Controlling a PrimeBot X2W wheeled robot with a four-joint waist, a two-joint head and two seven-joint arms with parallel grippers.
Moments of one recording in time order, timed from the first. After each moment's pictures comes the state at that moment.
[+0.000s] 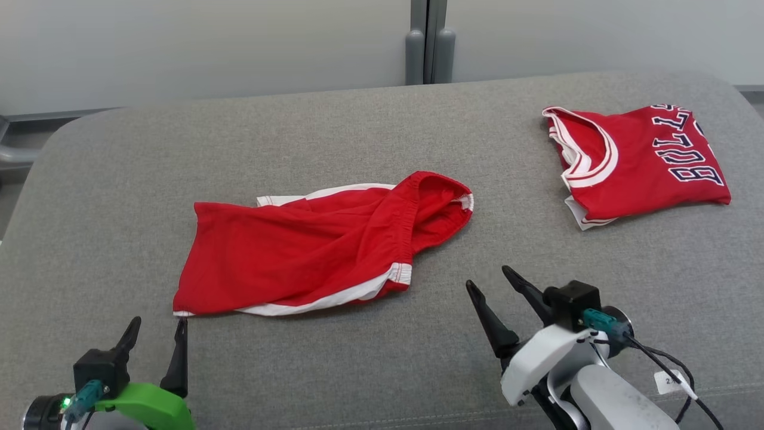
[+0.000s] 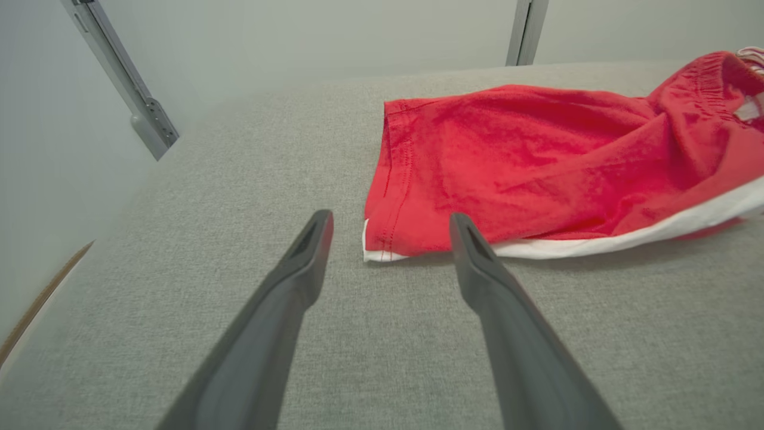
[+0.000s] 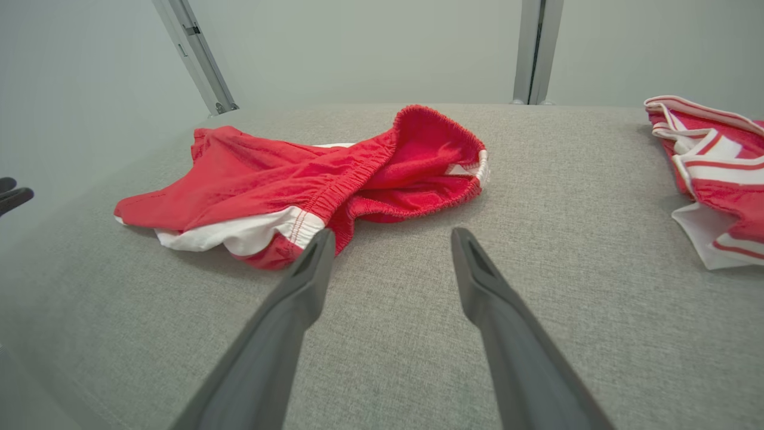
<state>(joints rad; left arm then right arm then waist) -0.07 0.23 -0.04 0.44 -0.21 -0.13 -0.21 -0.28 -0.19 0.51 0.47 0.43 0.13 -0.26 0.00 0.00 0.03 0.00</state>
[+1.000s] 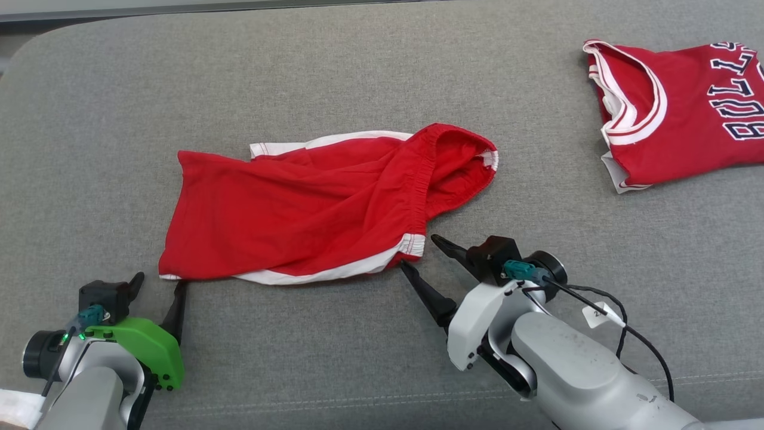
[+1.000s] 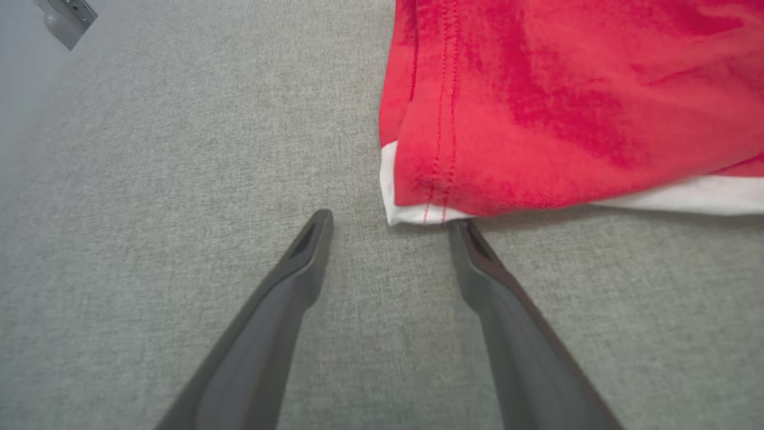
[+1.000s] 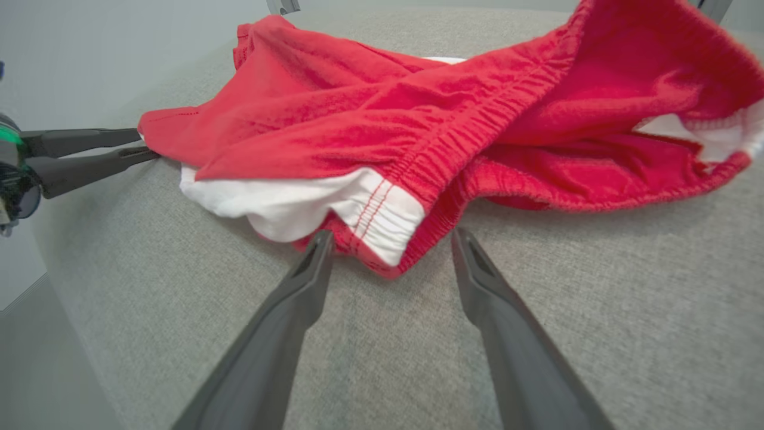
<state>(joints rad) -0.45 0.36 -0.42 0.89 -0.48 -0.13 -0.26 -0.61 -0.14 0.85 0.71 0.57 0.13 -0.26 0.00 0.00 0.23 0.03</state>
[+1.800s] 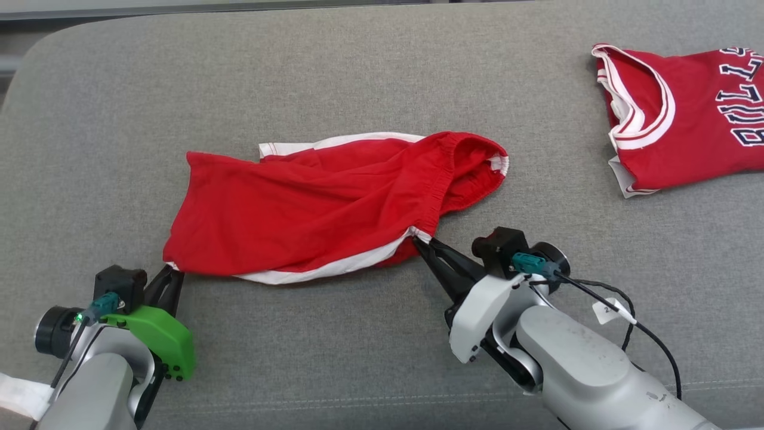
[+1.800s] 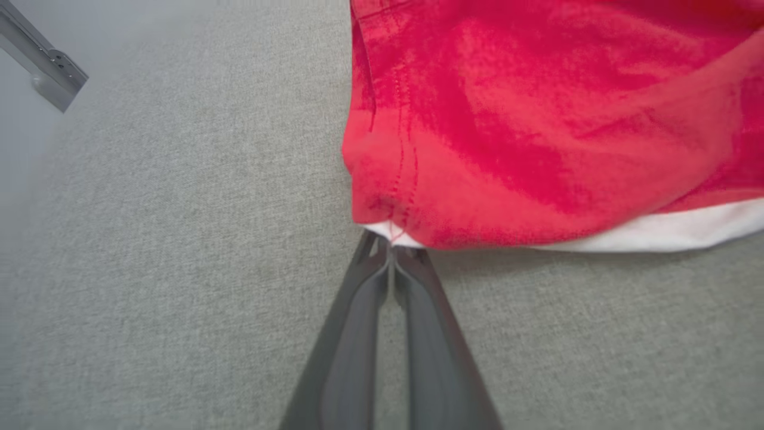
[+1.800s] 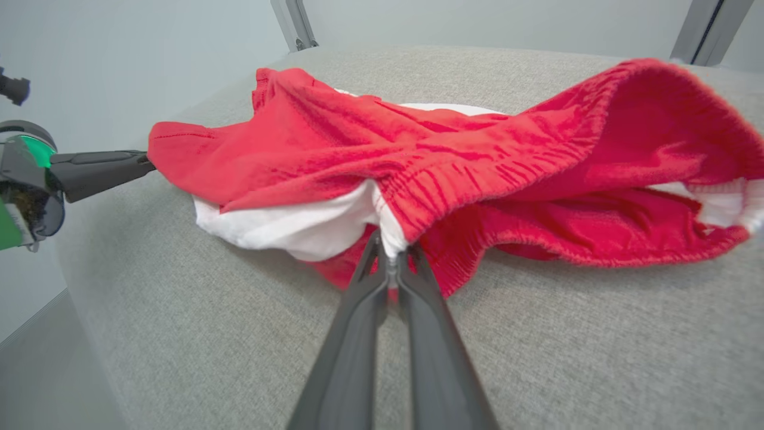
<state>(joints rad) -0.49 0.39 -0.52 0.82 -0.49 -0.13 -0.26 -0.61 -0.15 0.84 0.64 0.58 0.13 -0.26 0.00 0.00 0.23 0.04</state>
